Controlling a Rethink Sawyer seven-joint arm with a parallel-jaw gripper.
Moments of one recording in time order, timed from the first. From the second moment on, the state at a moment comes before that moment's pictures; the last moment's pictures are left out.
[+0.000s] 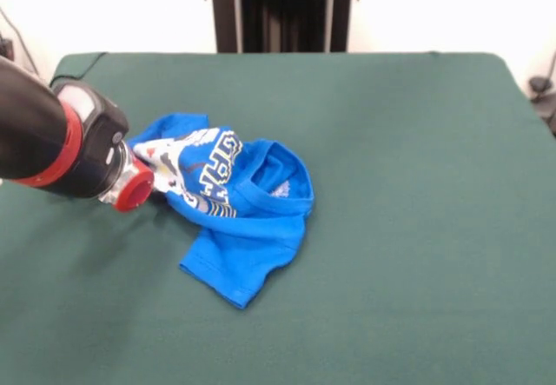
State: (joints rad) arm -0.55 0.04 0.20 0.57 -0.21 1.63 2.05
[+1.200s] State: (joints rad) arm -0.57 0.00 0.22 0.51 -0.22 2.19 2.05
